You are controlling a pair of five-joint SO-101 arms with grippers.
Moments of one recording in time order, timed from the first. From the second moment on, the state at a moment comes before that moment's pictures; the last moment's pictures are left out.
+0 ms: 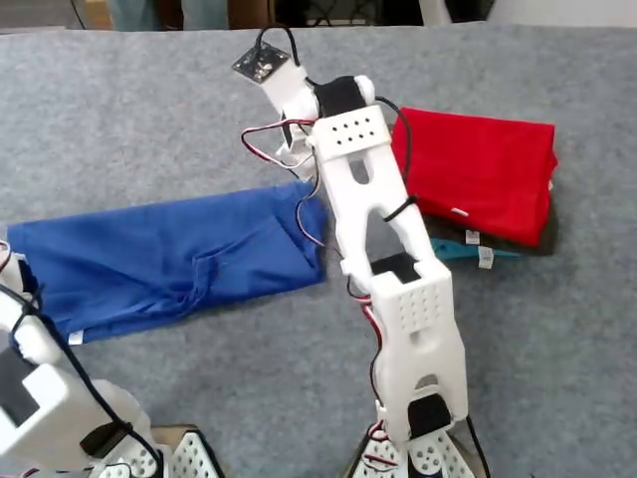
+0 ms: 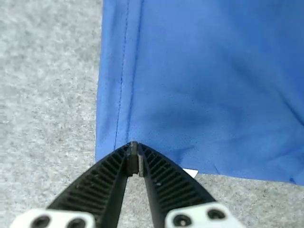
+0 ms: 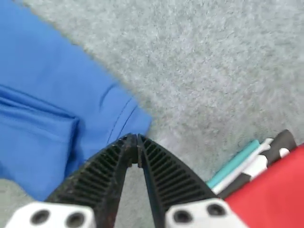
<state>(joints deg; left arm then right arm) -51.1 0.4 22.3 73.2 -25.1 -19.4 41.2 -49.3 89.5 27.0</state>
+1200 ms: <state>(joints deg) -54.5 9.7 19.1 74.7 -28.3 -23.1 56.0 -49.3 73.8 14.4</state>
